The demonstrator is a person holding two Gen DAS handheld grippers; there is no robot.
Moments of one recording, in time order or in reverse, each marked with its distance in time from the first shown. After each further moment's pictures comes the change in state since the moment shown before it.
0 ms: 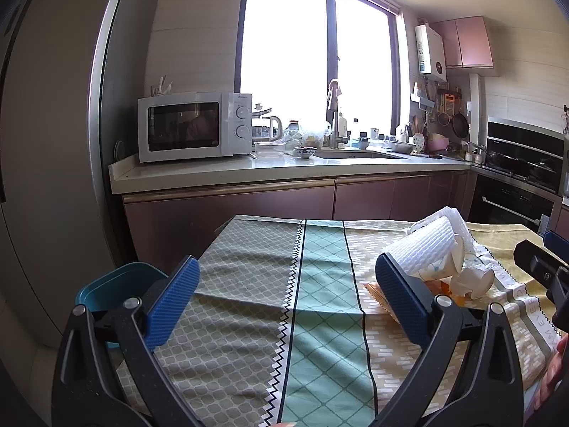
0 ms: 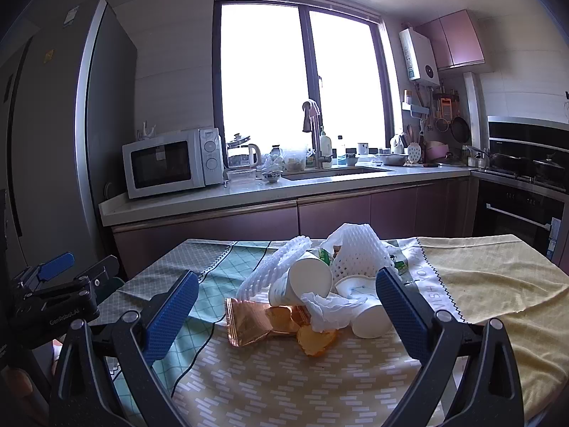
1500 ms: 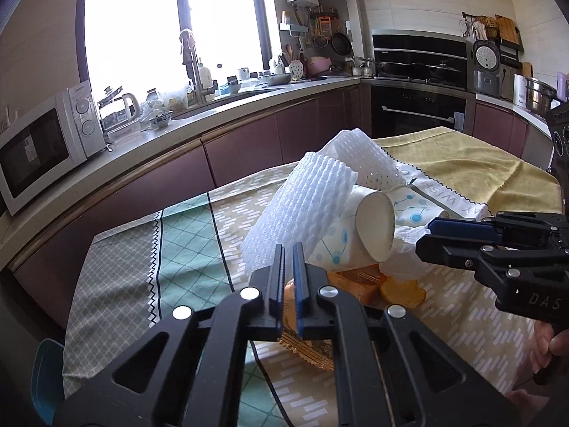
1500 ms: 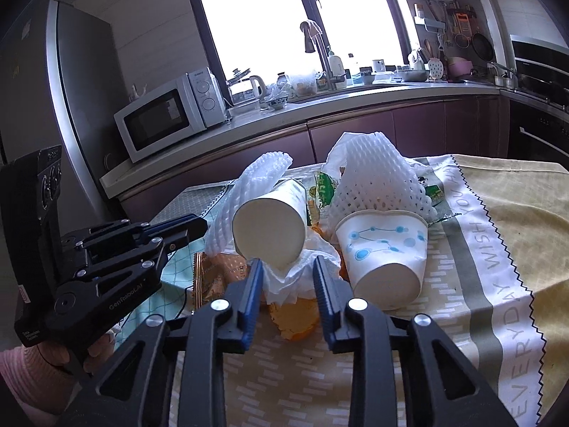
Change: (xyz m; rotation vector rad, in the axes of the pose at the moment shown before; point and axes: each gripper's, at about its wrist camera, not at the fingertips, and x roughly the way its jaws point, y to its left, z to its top) left arm 0.144 -0.122 0.002 0.329 0.245 -0.439; right arm 0.093 -0.059 -0.024 0.143 0.304 0.156
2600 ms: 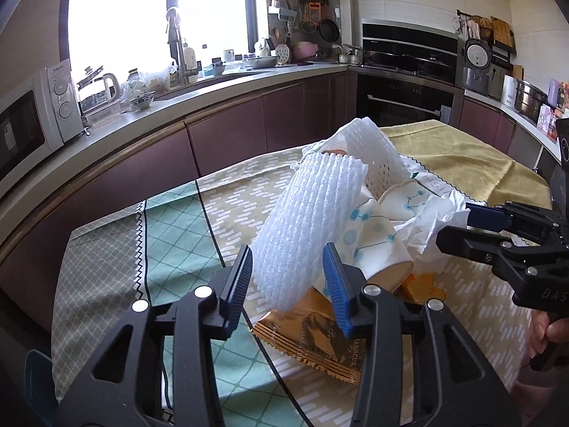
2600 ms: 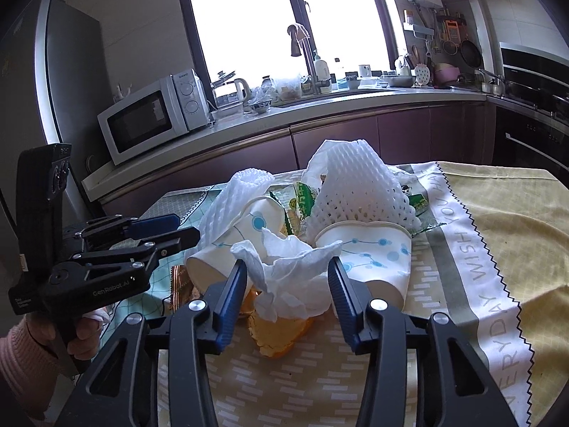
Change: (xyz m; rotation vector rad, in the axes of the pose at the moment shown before) left arm 0.030 0.029 0.009 -0.002 0.077 -0.112; right arm 0.012 -0.006 0.008 -0.002 -0.009 -0.073
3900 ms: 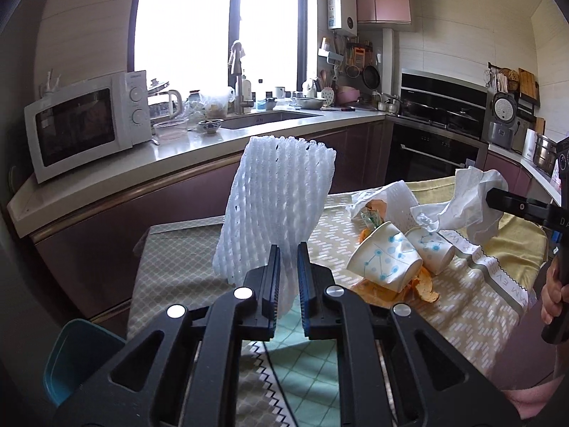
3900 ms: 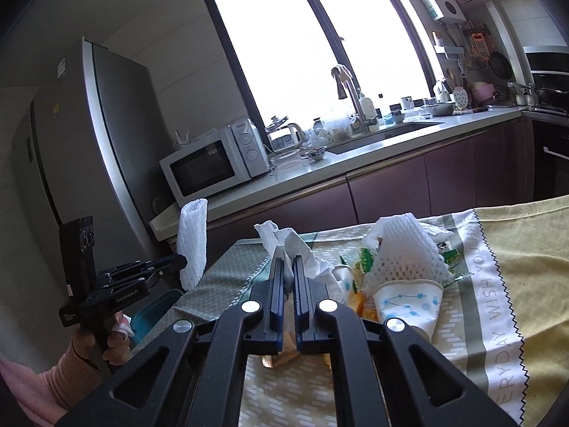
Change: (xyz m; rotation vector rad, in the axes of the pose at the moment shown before) left arm -0.146 0.069 -0.019 -0.163 -0.165 0.141; right arm -0.077 0.031 0.045 -0.004 -0.140 0.291
